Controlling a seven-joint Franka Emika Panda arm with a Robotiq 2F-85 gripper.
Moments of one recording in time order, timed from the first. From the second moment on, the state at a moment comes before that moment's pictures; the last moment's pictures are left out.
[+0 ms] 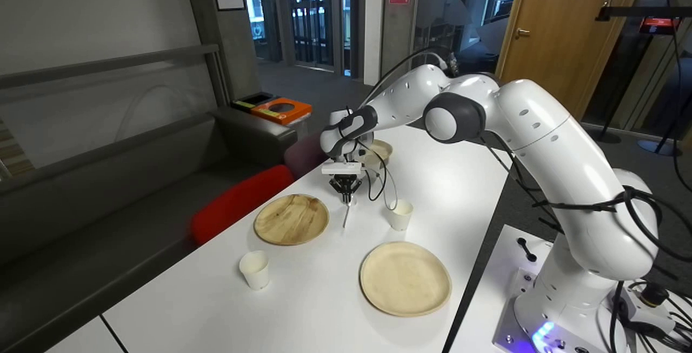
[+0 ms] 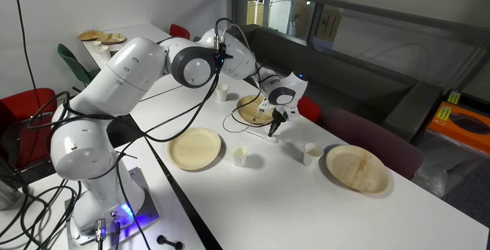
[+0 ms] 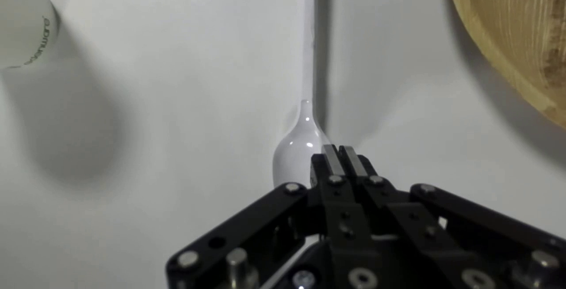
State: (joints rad) arm -0.04 0.88 -0.13 -1.42 0.24 2.10 0.80
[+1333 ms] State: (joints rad) arm 0.03 0.88 -0.13 -1.45 0.20 2.13 0.80
